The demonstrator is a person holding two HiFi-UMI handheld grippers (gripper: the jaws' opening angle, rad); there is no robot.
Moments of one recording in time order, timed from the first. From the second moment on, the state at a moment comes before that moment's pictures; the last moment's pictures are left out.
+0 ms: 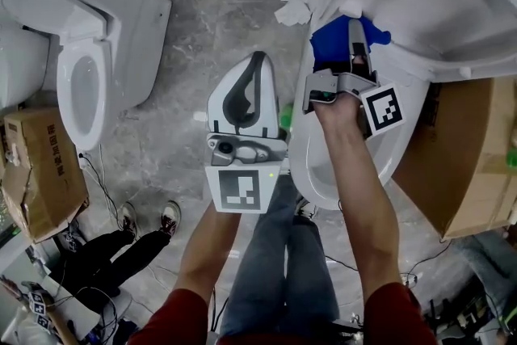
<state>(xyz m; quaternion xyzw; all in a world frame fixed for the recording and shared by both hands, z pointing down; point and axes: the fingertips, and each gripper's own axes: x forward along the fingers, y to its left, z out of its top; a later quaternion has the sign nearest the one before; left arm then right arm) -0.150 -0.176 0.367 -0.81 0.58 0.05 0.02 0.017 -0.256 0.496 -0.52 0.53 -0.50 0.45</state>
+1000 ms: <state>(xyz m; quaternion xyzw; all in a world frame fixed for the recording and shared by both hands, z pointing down) -0.142 -0.161 0.257 -0.81 0.58 0.09 0.06 0.023 -0.263 0.280 -0.46 0.65 -0.40 0.47</state>
